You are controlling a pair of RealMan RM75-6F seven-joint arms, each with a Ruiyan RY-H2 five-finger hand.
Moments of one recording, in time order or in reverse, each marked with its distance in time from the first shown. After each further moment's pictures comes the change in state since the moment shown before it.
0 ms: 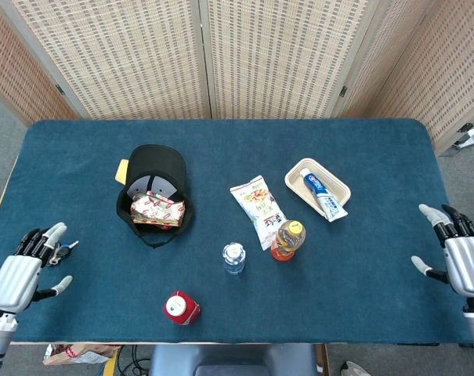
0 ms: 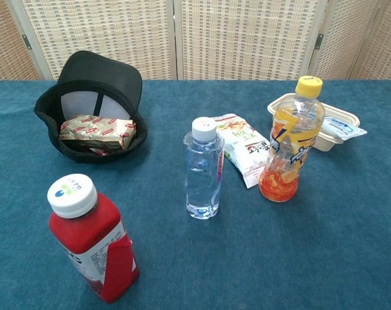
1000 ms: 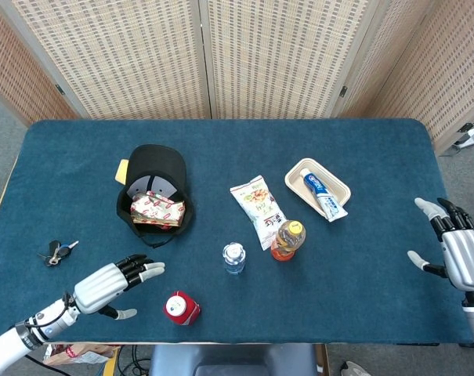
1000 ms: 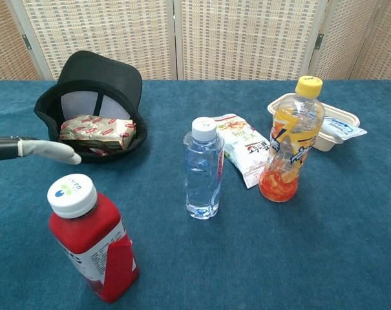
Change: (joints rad) left arm -0.345 -0.109 0.196 0.236 0.423 -0.118 -0.411; right arm 0.026 0.035 0.002 -0.039 -0.003 -0.024 0.019
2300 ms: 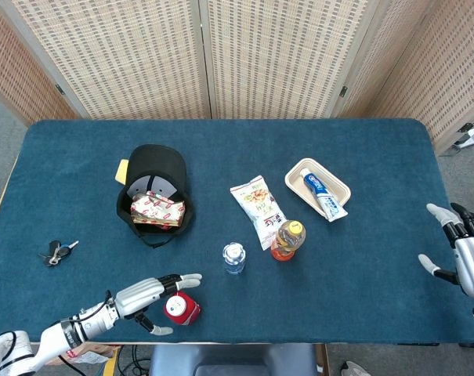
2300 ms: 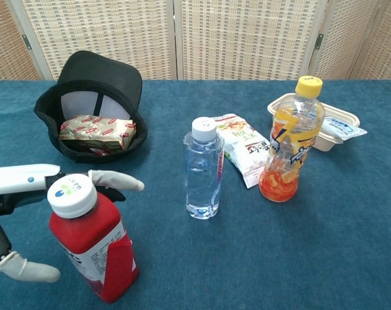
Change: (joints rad) left arm -0.168 -0.119 0.090 -0.113 -0.111 -0.145 -0.326; right arm -0.037 -0.007 -0.017 0.047 -0.013 0.055 0.035
